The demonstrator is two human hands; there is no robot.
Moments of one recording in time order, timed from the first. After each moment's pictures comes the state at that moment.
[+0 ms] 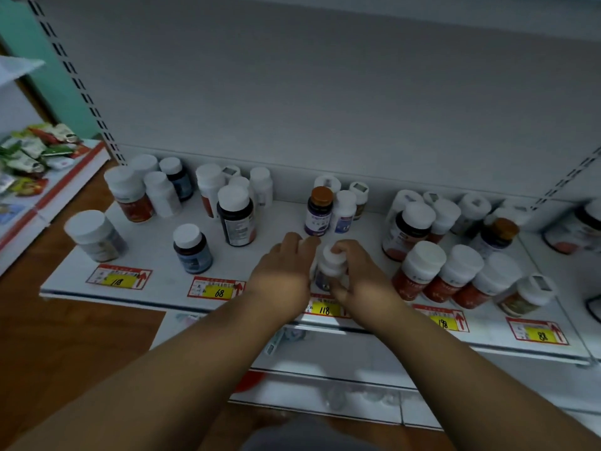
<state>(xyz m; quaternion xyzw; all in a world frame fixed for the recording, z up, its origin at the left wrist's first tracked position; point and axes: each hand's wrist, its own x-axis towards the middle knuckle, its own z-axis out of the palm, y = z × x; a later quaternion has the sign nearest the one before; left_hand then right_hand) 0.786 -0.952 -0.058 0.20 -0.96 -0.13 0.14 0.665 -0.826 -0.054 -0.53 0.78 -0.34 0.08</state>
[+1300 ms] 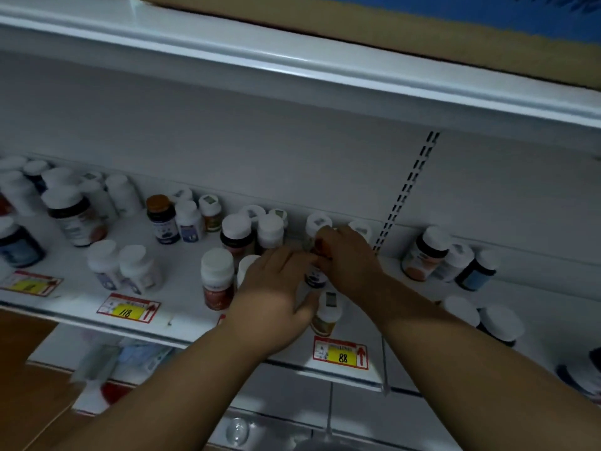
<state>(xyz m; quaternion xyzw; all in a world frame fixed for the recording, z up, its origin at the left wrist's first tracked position) 0.580 -0.707 -0.006 0.17 -0.91 -0.14 0.35 0.387 -0.668 -0.023 -0.57 0.79 -0.20 -0.02</state>
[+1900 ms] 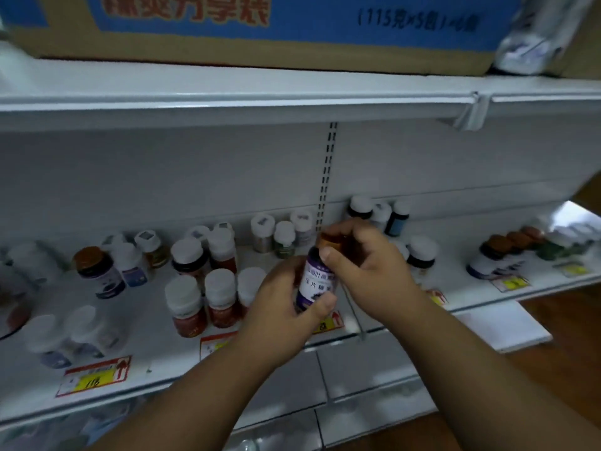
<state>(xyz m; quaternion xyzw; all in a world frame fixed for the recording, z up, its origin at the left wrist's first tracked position) 0.589 -0.671 0.028 0.00 -0.83 -0.51 0.22 0.502 -0.541 0.082 -0.36 0.75 -0.55 0.04</state>
